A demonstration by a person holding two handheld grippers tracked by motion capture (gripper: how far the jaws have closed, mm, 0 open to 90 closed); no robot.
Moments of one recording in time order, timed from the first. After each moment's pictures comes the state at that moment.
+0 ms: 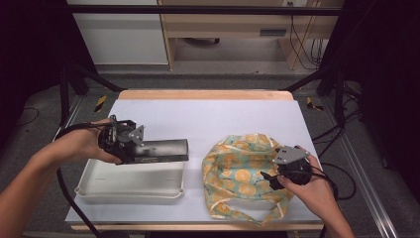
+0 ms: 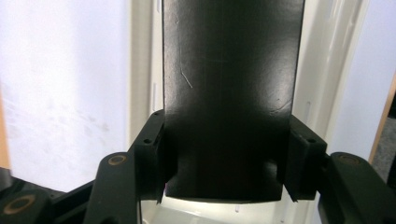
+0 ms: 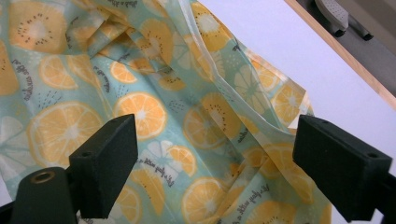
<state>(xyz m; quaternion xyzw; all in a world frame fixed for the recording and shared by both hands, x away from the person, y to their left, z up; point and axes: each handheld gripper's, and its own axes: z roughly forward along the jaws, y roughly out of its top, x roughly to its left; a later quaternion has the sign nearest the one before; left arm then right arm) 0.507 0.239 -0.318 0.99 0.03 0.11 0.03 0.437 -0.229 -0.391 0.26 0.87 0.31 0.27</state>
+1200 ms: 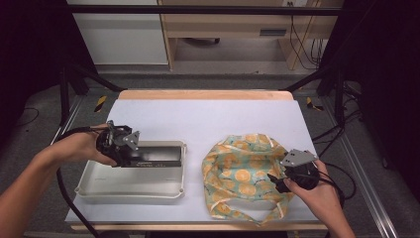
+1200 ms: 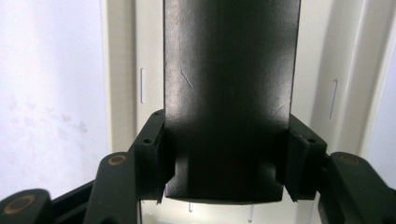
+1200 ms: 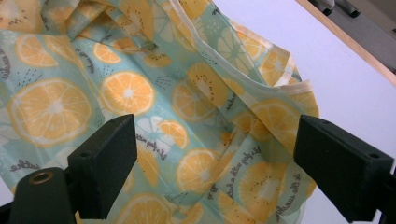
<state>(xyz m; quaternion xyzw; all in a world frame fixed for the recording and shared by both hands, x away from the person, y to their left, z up) 0.525 0.262 -0.356 1.00 0.01 0.08 0.04 0.428 -0.246 -0.399 0.31 0.86 0.30 0.27</state>
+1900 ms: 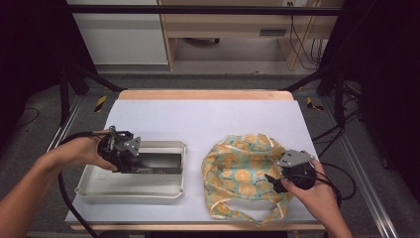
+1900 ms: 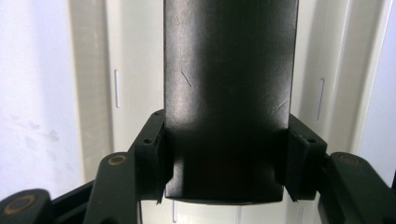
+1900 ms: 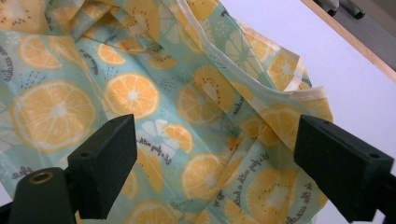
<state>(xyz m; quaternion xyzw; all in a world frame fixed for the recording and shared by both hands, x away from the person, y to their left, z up) 0.520 0.263 -0.372 1.00 0.00 0.06 0.04 0.430 -0.240 -0.403 0.30 0.87 0.30 0.27</state>
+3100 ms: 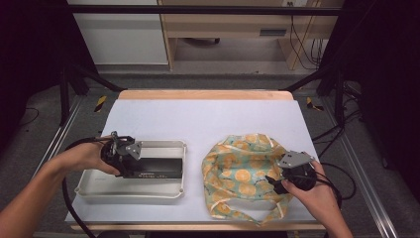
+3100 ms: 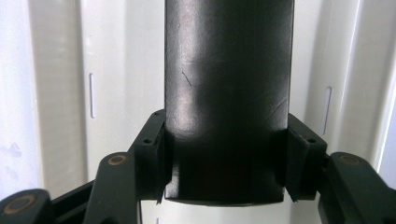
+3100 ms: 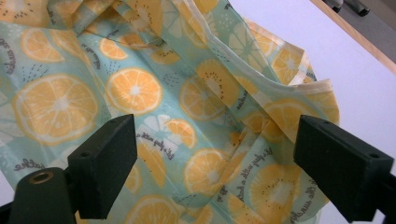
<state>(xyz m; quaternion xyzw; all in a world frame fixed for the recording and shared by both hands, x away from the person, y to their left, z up) 0.523 0.266 -0.398 1.00 0.00 0.04 0.06 0.429 -0.241 -0.405 0.30 0.87 0.30 0.26</state>
